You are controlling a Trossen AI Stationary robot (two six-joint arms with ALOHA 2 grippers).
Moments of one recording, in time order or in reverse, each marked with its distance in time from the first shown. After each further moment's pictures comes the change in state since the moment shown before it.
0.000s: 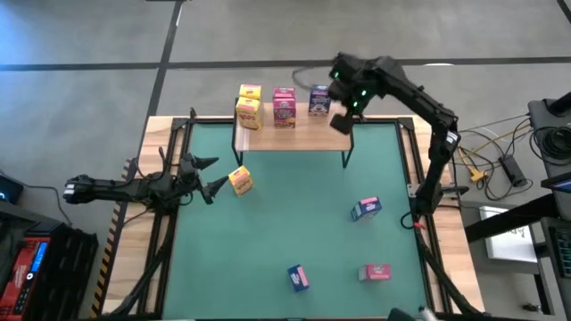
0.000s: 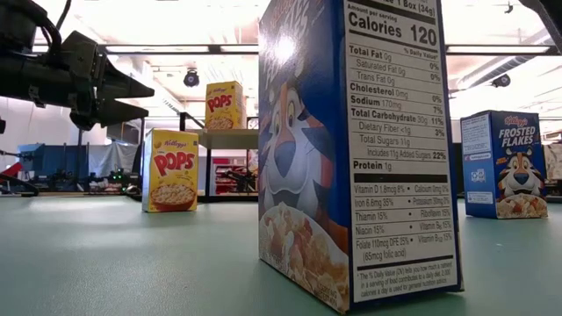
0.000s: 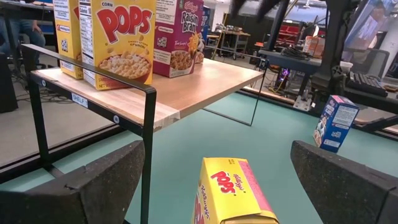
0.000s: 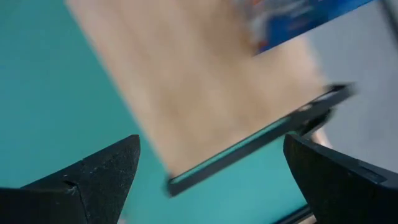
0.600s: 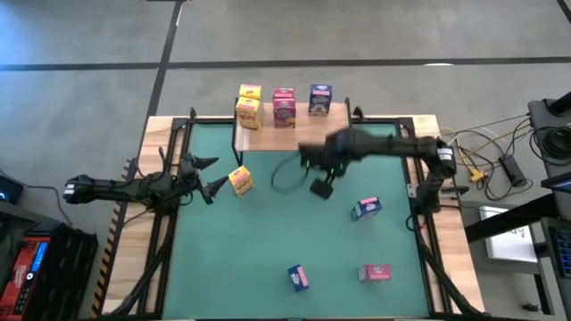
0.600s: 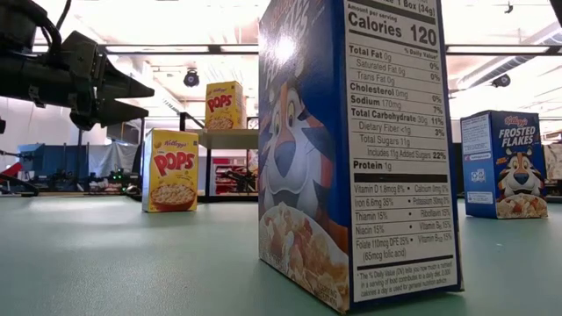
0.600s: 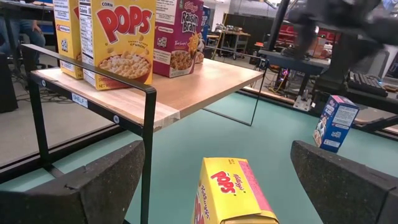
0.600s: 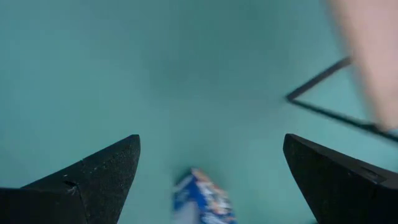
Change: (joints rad) left arm 0.000 0.000 0.000 0.000 0.000 0.000; right arm 0.520 -0.001 -0.293 0.068 0.094 0.593
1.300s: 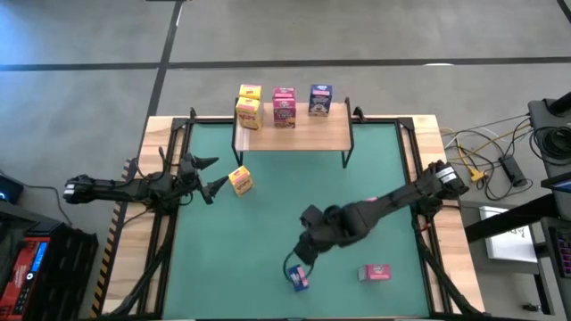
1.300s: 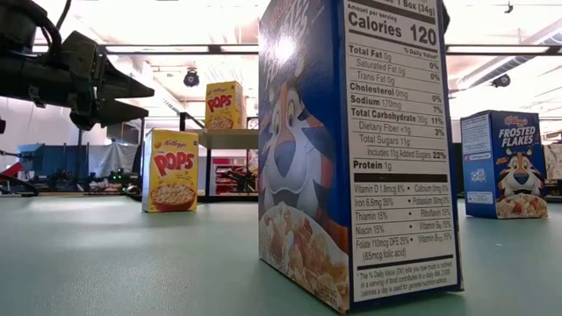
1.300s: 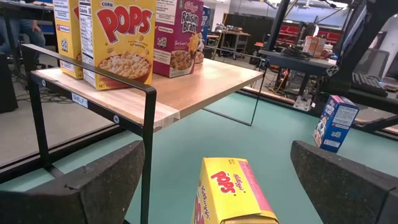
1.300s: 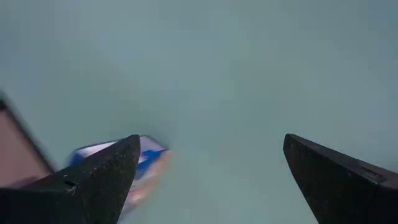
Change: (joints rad) left arm 0.000 0.000 0.000 0.000 0.000 0.000; right arm 0.490 0.027 -0.175 0.477 0.123 0.661
